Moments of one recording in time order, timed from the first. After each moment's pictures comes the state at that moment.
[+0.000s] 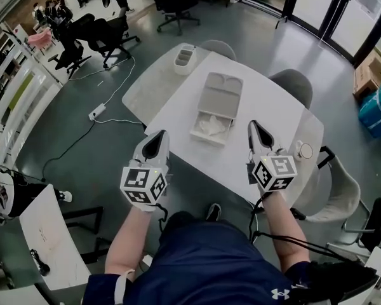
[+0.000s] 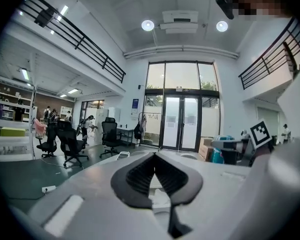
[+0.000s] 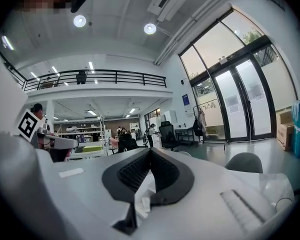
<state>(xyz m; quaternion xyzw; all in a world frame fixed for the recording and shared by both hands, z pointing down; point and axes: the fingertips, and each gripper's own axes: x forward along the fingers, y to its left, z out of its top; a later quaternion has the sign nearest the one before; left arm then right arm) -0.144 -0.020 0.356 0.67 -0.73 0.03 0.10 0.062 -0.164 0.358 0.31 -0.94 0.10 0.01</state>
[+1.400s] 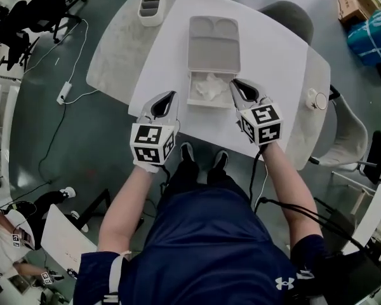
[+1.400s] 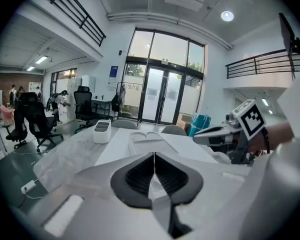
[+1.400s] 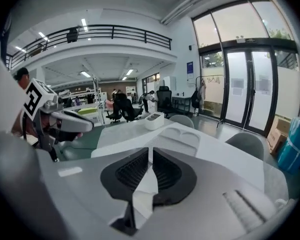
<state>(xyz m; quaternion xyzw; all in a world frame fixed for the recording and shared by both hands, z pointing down) -0.192 -0.146 0.513 0.77 -0.59 0.13 0.21 -0.046 -0.220 0.519 0.32 -0.91 0.11 0.24</state>
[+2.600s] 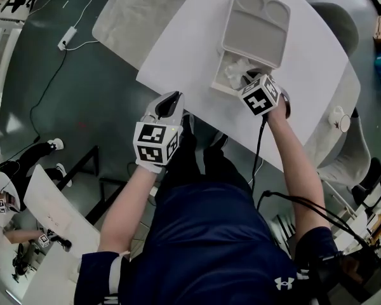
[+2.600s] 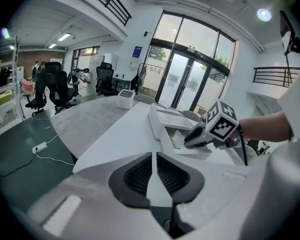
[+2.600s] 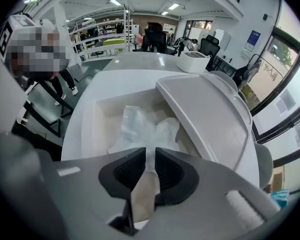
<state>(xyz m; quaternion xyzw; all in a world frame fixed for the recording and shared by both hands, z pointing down) -0.240 -0.083 0.626 0.68 -0.63 0.14 0.34 -0.093 -0.222 0.706 0.13 -0.80 0.03 0.59</state>
